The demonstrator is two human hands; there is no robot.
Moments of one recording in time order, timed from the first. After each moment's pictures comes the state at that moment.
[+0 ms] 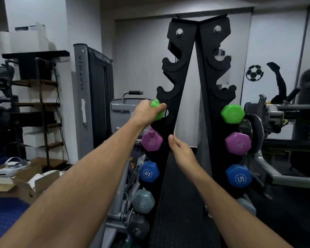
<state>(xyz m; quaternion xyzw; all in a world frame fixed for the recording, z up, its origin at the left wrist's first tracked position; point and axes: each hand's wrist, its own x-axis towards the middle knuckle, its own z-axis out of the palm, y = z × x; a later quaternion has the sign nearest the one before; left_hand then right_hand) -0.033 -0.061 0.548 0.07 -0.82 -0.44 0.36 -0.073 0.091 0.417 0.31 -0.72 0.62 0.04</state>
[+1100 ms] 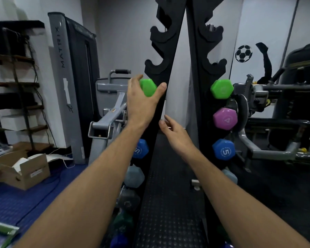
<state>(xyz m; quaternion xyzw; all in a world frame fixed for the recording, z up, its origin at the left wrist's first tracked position) 0.003 -0.004 0.491 0.01 -0.73 -0.41 0.54 -0.052 0.116 0.408 0.32 -0.75 0.58 0.06</state>
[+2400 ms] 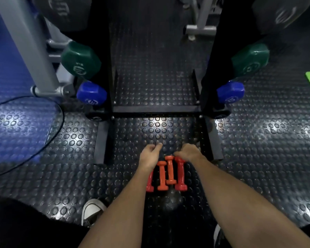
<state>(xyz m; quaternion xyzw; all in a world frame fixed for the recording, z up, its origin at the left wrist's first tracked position) 0.107 0.094 -0.202 0.36 -0.72 -0.57 -0.16 0.020 0.257 -0.226 -0.02 -0.91 0.15 -0.39</state>
